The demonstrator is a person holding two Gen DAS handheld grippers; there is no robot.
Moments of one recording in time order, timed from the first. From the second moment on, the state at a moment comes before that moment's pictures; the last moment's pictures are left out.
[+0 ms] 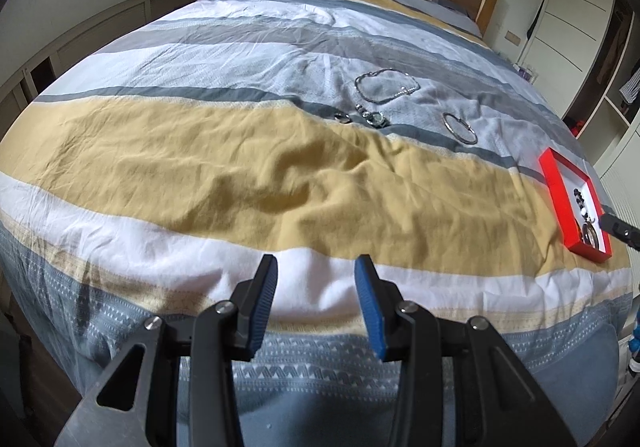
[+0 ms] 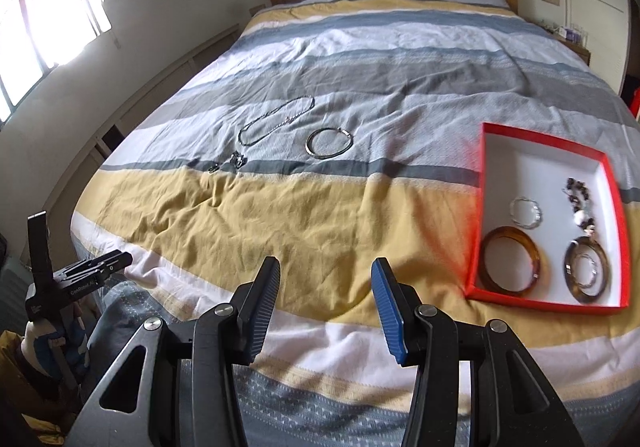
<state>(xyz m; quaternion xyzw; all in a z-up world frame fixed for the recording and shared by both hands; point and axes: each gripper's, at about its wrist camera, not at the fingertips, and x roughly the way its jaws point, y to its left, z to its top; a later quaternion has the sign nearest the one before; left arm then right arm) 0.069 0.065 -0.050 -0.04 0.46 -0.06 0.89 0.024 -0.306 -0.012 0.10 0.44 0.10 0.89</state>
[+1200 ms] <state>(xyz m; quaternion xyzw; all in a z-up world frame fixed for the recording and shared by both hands) 0.240 0.025 -0.074 0.00 0.45 -0.13 0.89 0.189 -0.226 -0.071 0.07 0.47 0.22 0.85</state>
